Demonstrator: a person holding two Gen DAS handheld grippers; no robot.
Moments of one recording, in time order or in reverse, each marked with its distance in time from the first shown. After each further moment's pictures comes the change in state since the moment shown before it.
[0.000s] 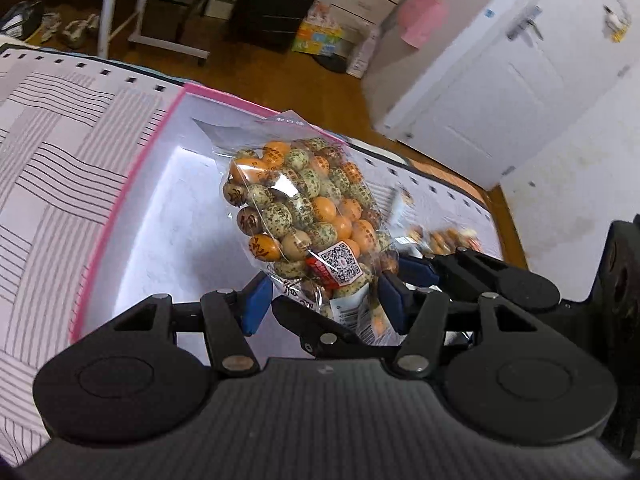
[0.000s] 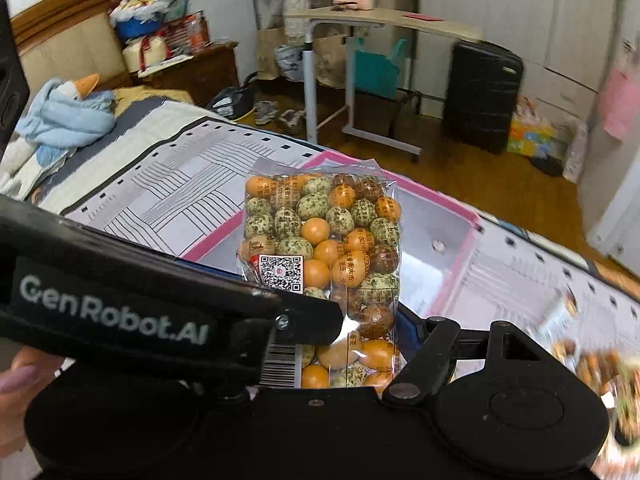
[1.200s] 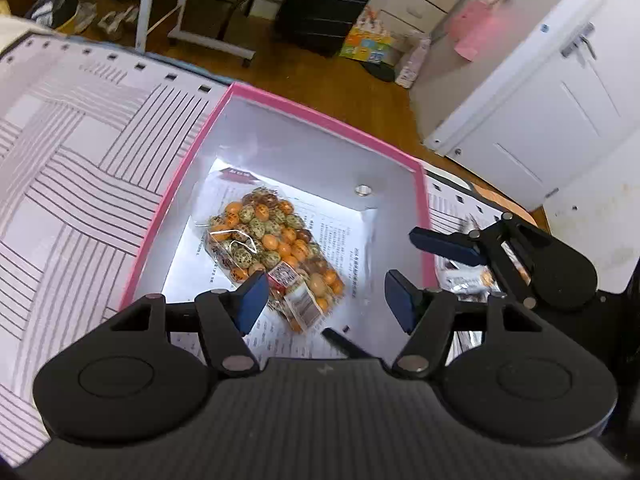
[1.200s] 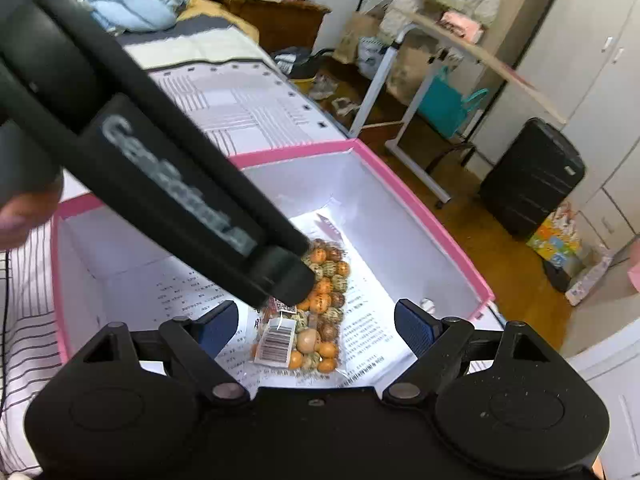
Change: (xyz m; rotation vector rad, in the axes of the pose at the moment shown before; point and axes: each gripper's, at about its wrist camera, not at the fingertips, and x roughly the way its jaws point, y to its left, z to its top) left arm 0.050 0.034 0.028 -0.031 -0.018 0.099; right arm 0.040 0.006 0.013 -0.440 0.028 -0.045
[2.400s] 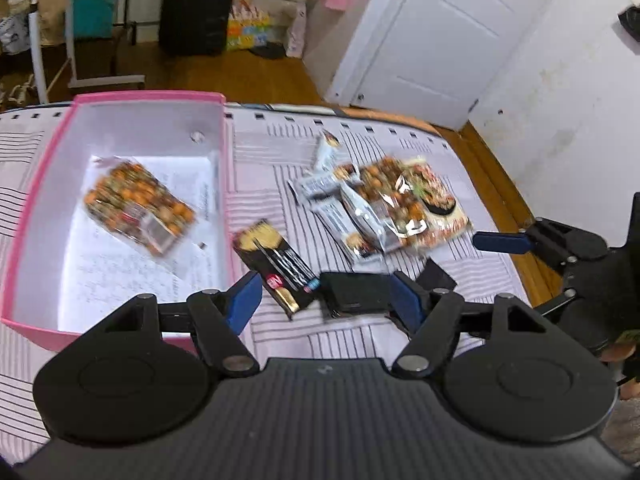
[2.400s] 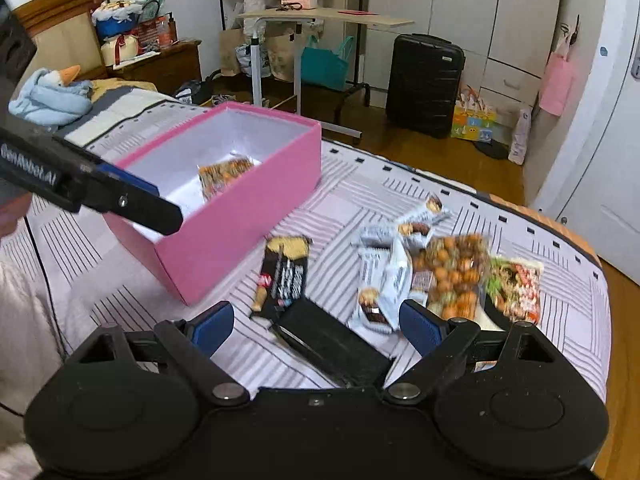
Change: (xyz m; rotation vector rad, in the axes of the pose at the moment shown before) left arm -0.050 -0.136 -0.109 0.333 0.047 -0.129; right arm -0.156 -0.038 -0.198 0.468 -0.018 -0.068
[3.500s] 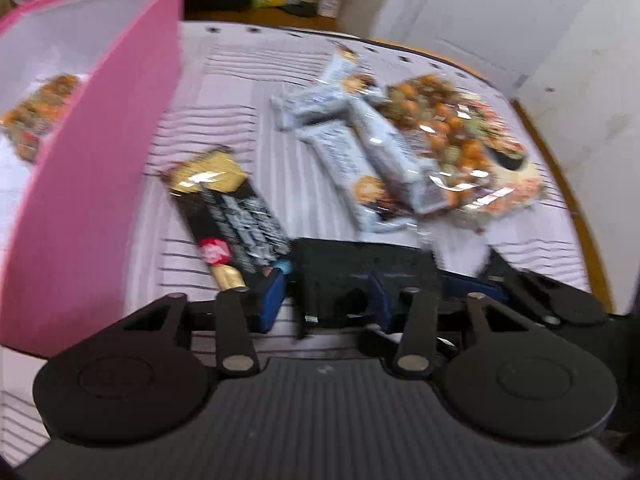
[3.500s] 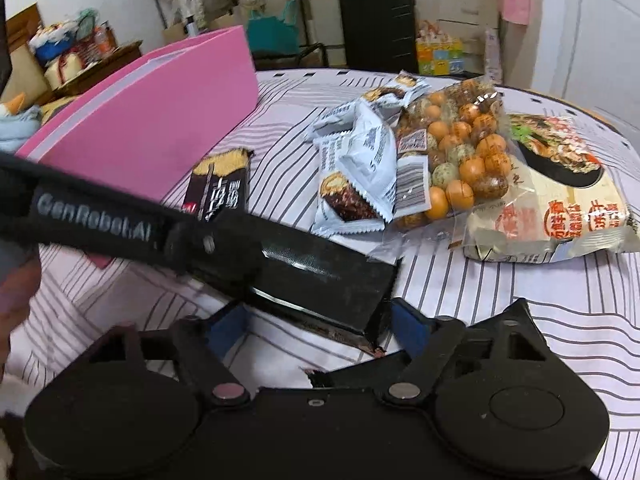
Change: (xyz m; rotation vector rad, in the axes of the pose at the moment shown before) left arm 0.153 -0.029 -0.037 -0.090 0.080 0.091; right arm 0.114 -0.036 -0.076 0.248 0.047 -0.001
